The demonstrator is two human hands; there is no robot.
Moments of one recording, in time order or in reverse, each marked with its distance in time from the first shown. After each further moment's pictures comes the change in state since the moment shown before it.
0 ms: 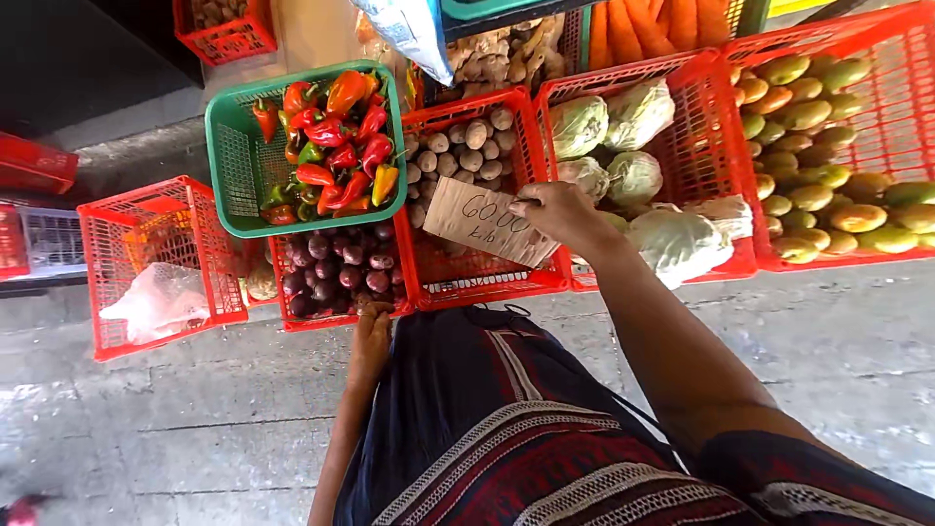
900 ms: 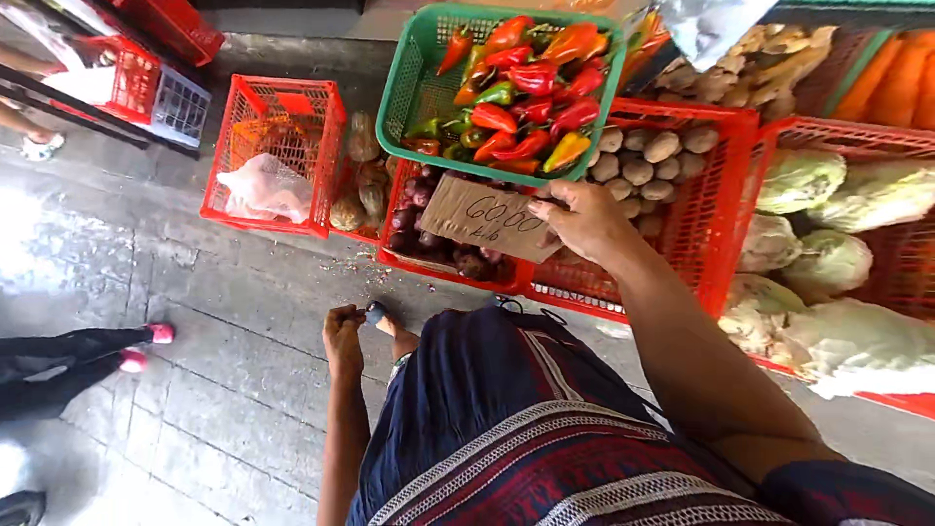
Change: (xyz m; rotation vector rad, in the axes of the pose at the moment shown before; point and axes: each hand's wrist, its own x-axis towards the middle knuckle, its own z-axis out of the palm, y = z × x) left_hand -0.104 -0.133 -0.159 -0.407 0.821 -0.109; right_hand -0.026 -0.192 0.126 0.105 -0.217 -0.320
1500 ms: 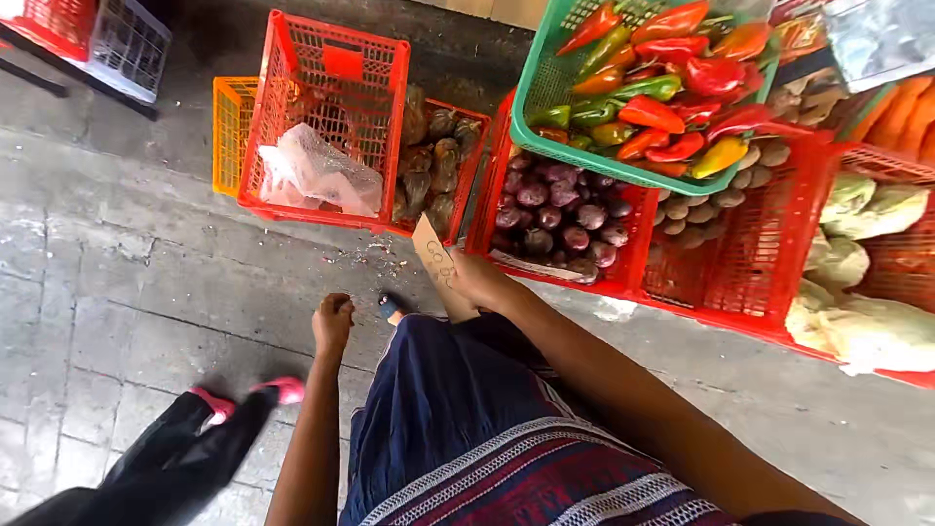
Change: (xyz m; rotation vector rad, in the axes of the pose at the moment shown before) left_hand 0.224 -0.022 -0.194 0.536 -0.339 -0.121; right_hand 0.064 -0.166 0.339 -0.490 -0.558 0.352
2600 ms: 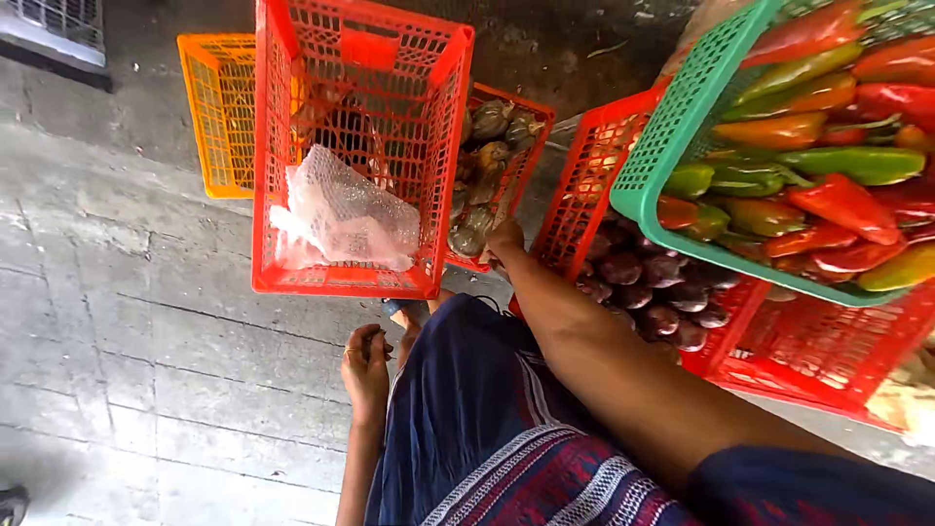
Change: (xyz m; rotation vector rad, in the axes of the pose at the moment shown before) left_hand 0.068 0.086 -0.016 -0.306 0.165 0.050; right_hand 0.293 0.027 -0.050 0.400 0.172 0.605
